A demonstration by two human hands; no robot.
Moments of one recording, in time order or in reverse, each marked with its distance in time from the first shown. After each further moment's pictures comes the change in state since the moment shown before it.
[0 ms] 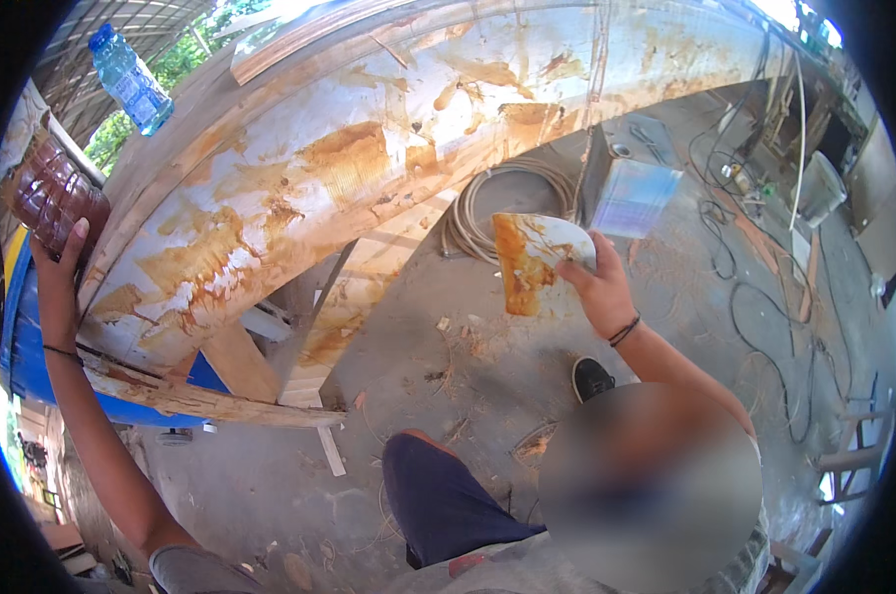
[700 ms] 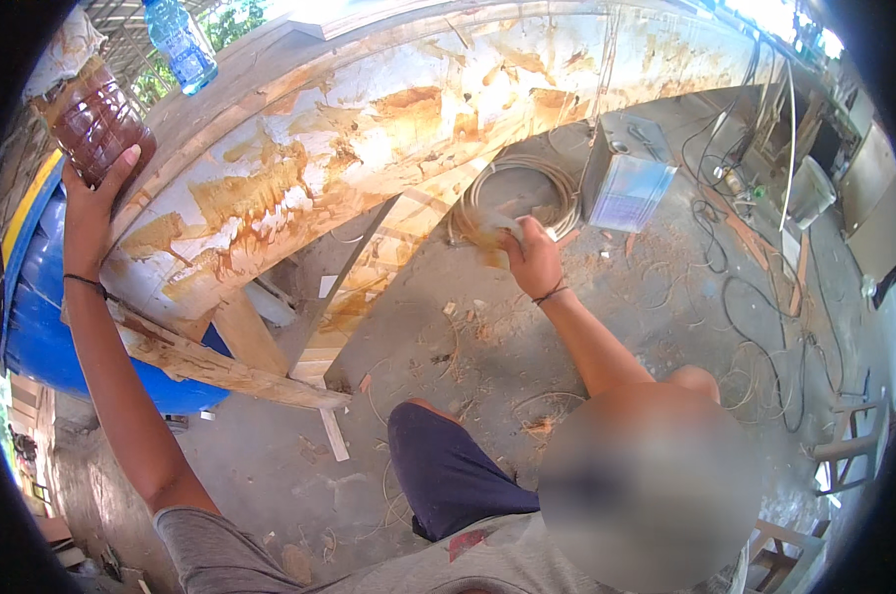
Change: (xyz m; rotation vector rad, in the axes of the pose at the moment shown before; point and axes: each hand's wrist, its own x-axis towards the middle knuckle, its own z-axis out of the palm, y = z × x) left_hand -0.005 0.006 0.004 -0.168 -0.026 0.113; right_hand 0.001 0.047 0.096 -0.537 0.185 -0.459
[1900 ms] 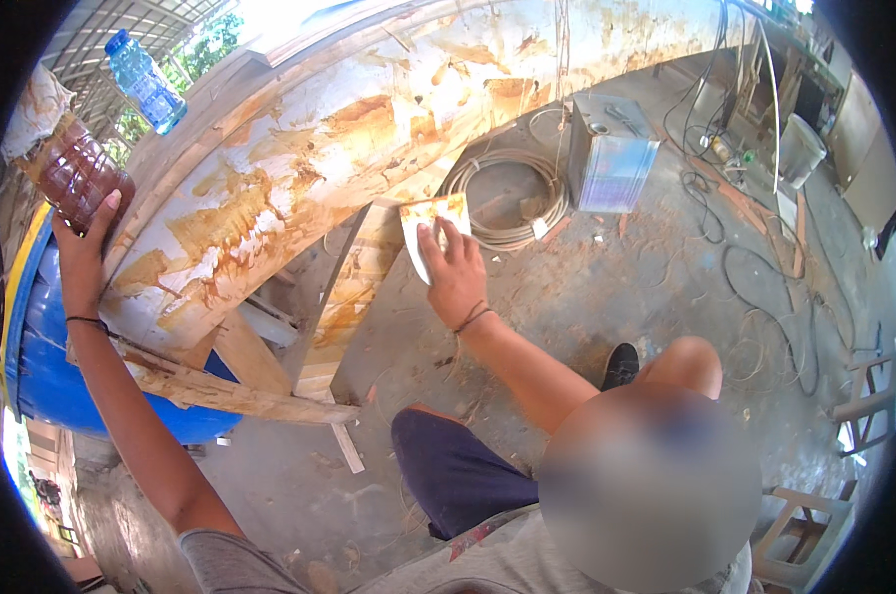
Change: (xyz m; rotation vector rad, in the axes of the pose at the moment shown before) left_hand -0.005 0.008 0.006 0.063 0.034 -0.011; right_hand -0.028 -0.073 0.050 -0.305 -0.025 -0.121
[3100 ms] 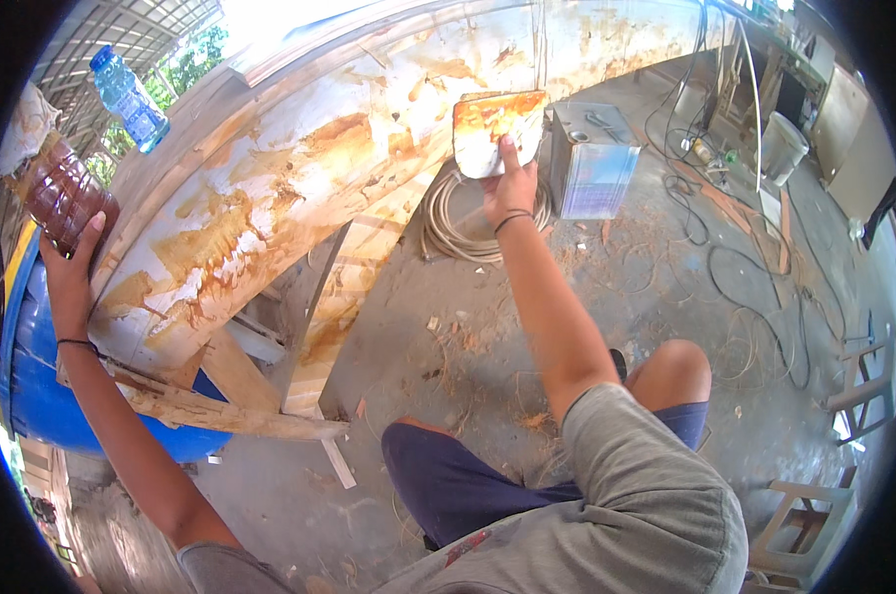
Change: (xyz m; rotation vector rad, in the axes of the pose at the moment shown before) left_hand 0.001 -0.007 -0.001 0.002 0.017 -0.015; right_hand 0.123 0.105 -0.027 1.699 0.631 0.721
